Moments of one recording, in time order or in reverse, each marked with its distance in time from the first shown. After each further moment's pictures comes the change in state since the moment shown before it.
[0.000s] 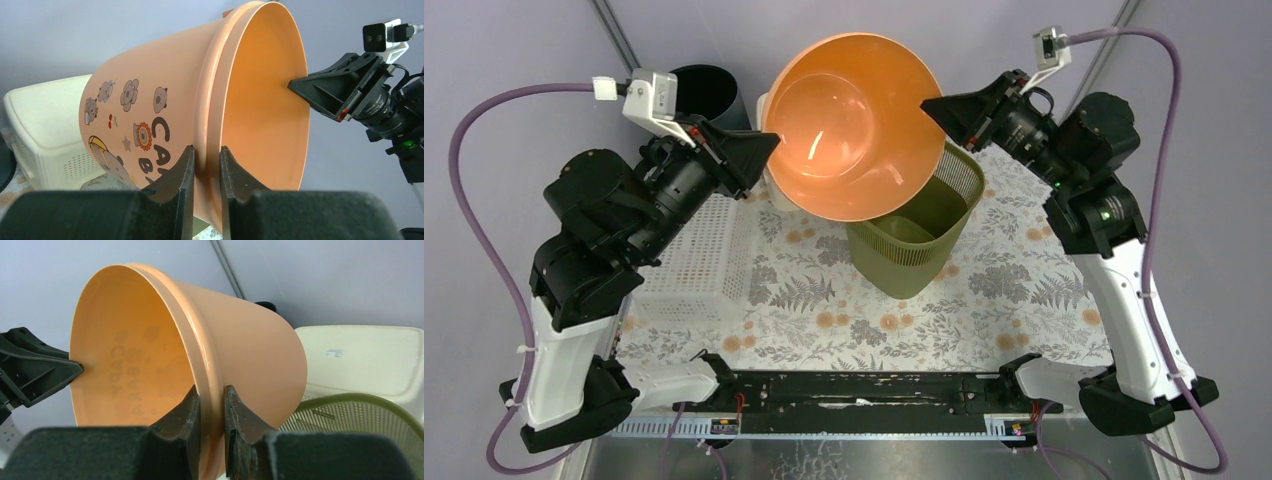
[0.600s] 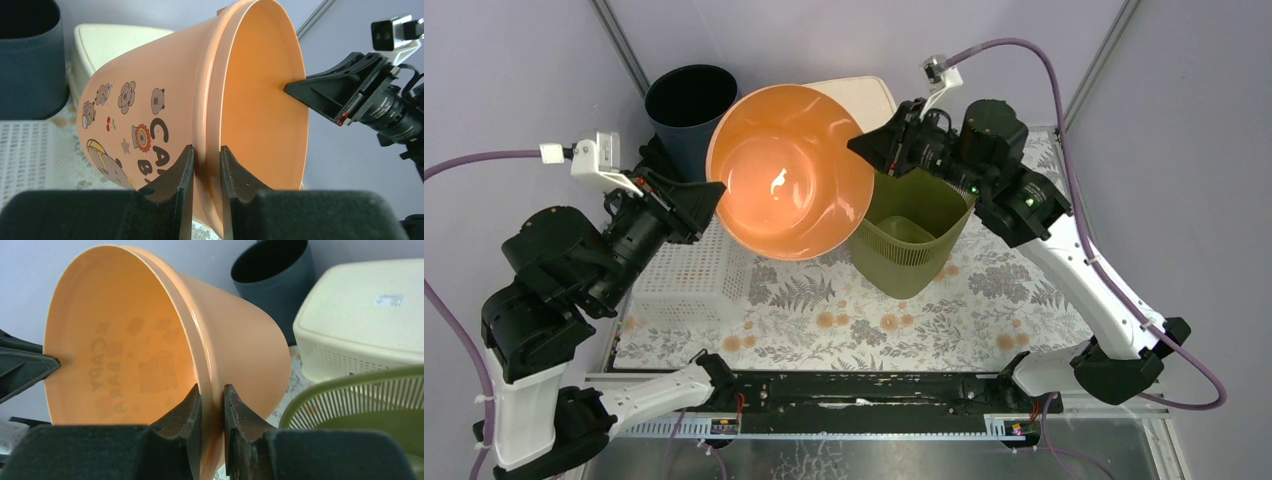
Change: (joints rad) left arm 0.010 -0.207 -0.148 -0.192 -0.161 -0.126; right arm 0.320 0.171 0.010 -0.025 0.166 -0.043
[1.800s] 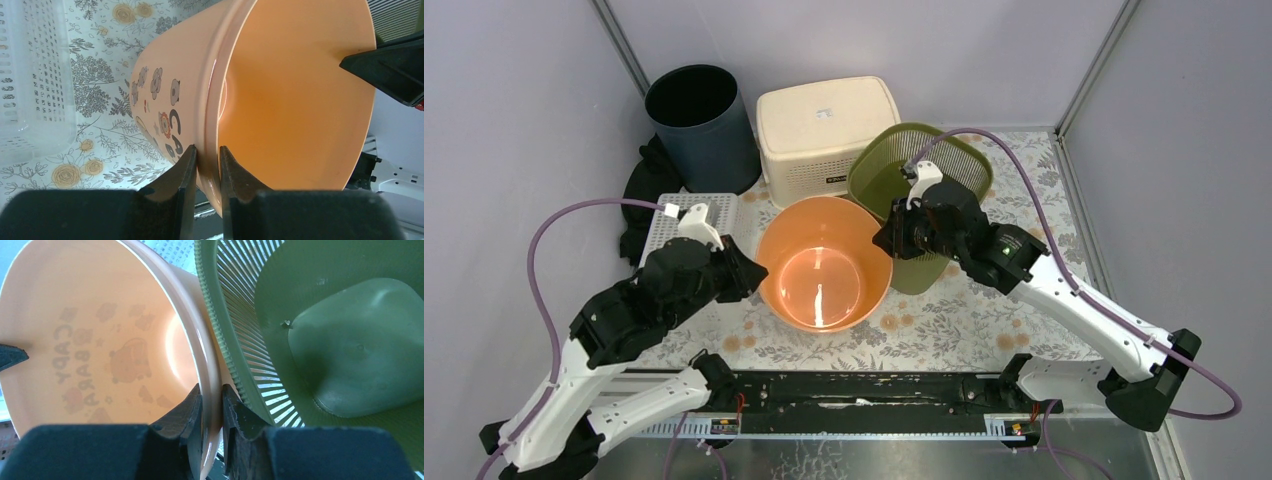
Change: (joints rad) left arm -0.005 -0.212 -0.608 -0.139 0.141 -0.254; right arm 0.126 -0.190 -0.492 -0.216 0.246 0.010
